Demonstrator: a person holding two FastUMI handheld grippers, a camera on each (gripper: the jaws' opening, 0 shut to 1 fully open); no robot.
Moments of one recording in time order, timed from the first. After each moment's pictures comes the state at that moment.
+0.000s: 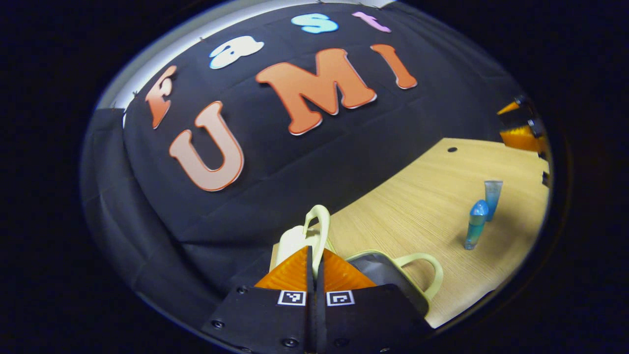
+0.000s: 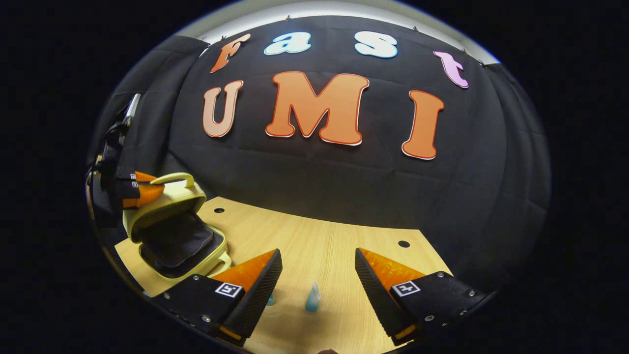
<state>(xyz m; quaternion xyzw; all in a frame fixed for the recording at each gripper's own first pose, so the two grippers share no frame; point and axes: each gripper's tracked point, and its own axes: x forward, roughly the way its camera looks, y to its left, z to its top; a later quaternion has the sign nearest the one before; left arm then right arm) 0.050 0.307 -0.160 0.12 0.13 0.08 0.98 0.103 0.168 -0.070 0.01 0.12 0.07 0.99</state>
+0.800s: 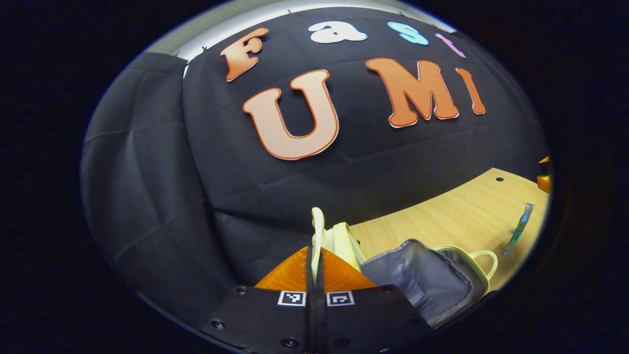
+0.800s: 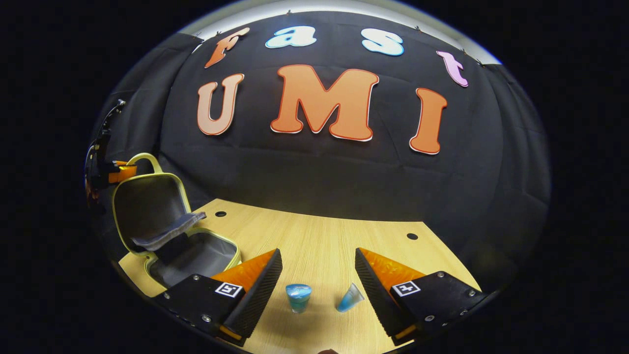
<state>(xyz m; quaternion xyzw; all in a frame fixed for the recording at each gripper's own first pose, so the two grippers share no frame) 0.013 0.536 -0.204 0.01 0.13 0.17 0.98 0.109 0.236 -0.065 0.03 0.14 0.02 0.99</state>
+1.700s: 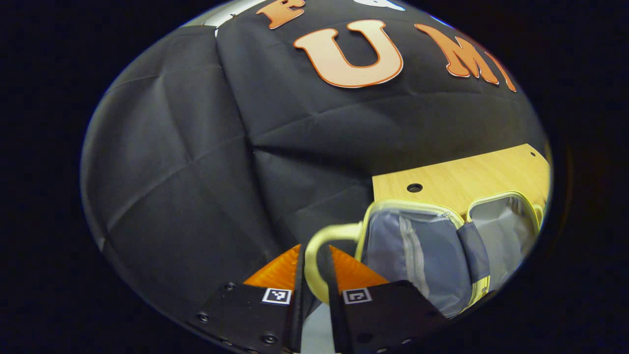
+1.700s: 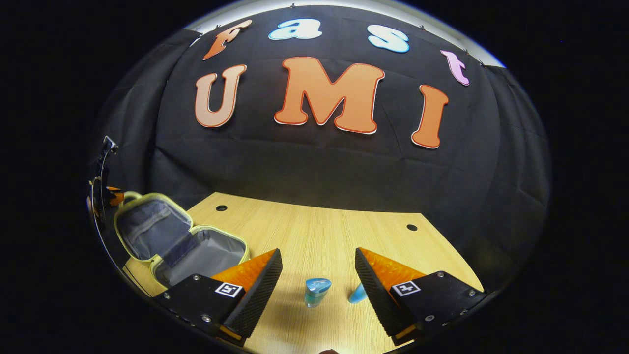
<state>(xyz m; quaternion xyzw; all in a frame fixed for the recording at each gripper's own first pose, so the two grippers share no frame) -0.034 0.659 -0.349 -0.01 0.24 0.24 0.94 0.103 0.265 -0.064 0.03 0.17 0.01 0.98</state>
